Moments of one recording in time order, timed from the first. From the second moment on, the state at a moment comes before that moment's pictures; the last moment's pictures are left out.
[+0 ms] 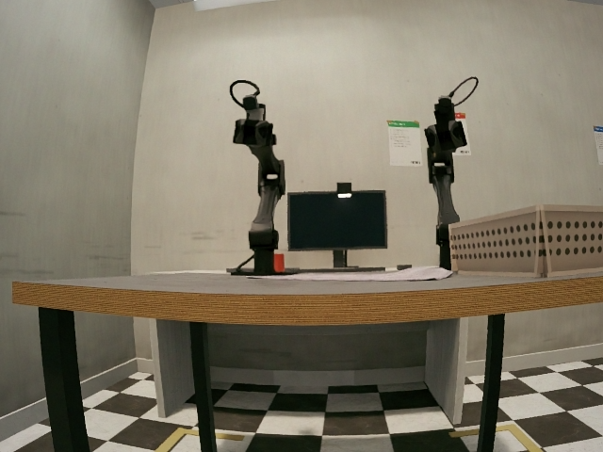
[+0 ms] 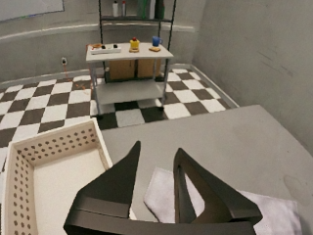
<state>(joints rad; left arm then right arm) 0.01 0.89 0.85 -0.19 0.16 0.18 0.06 0.77 0.96 -0.36 -0.08 -0.15</state>
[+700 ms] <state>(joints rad) -0.13 0.98 0.76 -0.53 0.22 0.54 0.48 0.77 0.96 -0.96 0.05 -0.24</state>
